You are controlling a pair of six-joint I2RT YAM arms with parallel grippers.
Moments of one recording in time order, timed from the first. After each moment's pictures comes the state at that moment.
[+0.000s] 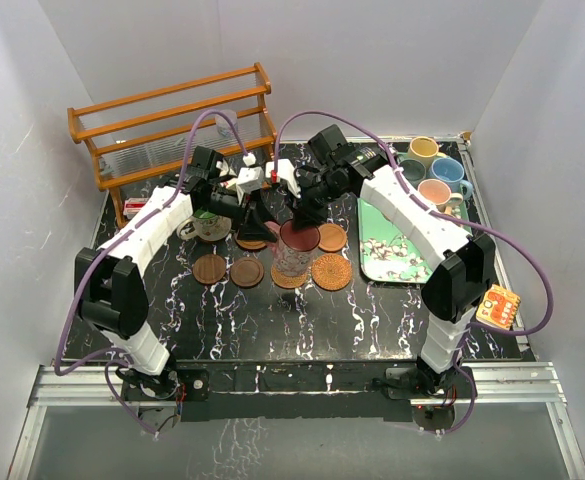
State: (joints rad) left arm -0.34 1.66 1.41 -0.80 1.26 0.81; right arm 0.59 1.82 1.87 -1.08 -0.66 -0.76
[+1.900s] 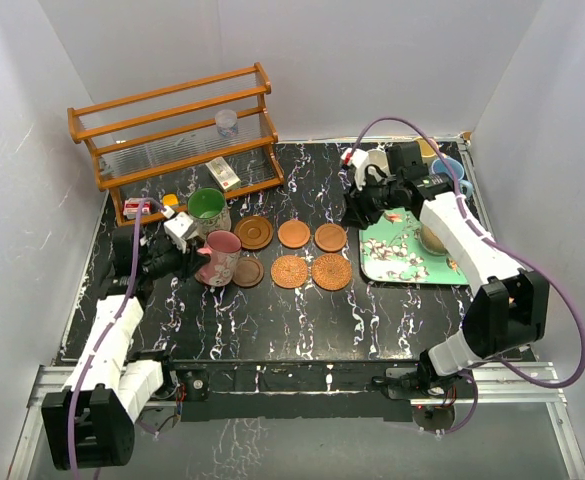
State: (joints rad) left arm 0.05 0.92 0.59 -0.30 0.77 0.40; right arm 0.27 1.51 1.37 -0.73 -0.66 -0.46
